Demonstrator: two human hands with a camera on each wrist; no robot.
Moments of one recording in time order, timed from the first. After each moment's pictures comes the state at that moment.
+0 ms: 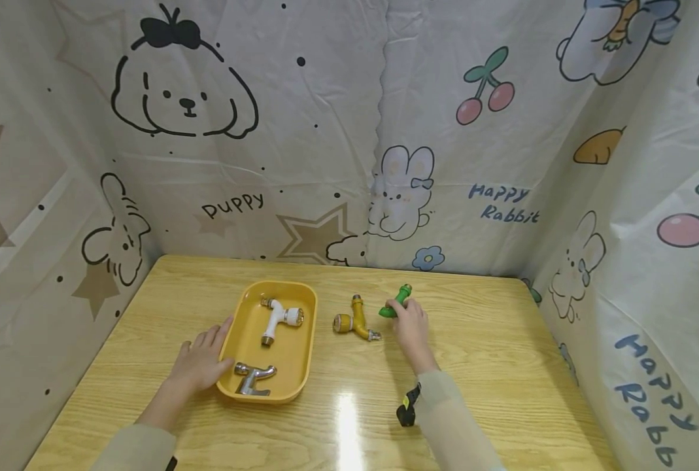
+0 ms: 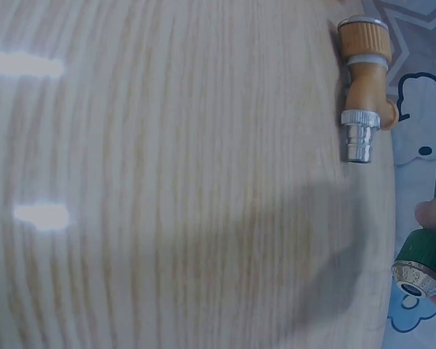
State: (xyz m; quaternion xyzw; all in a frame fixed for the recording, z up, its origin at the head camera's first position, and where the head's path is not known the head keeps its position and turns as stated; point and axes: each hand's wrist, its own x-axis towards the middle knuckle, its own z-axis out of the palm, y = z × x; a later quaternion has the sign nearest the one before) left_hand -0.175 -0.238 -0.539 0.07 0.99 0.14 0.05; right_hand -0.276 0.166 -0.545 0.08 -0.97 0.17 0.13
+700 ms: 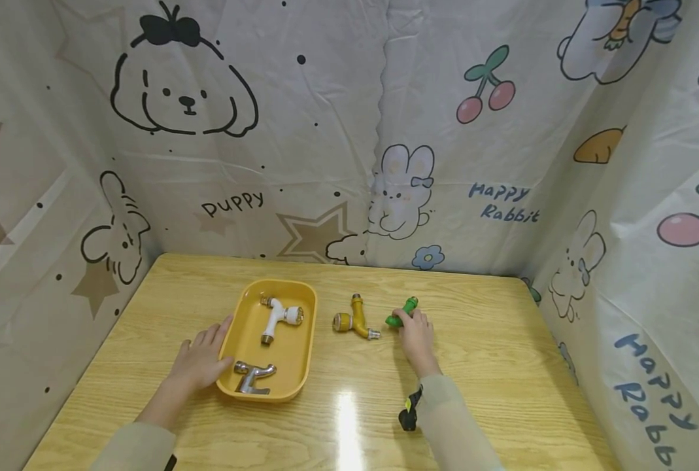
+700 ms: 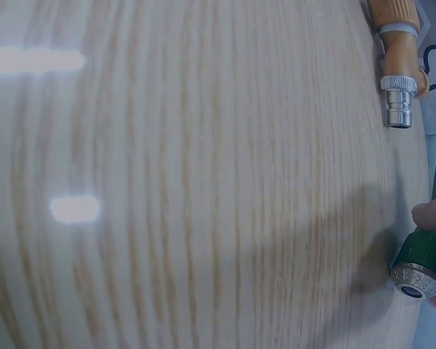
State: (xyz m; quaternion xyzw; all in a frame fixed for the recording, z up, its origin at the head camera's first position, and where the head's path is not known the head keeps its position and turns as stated) left_hand -0.177 -0.239 -0.543 0.06 0.98 0.15 0.06; right_hand -0.268 0.183 -0.566 0.05 -0.98 0.17 0.08
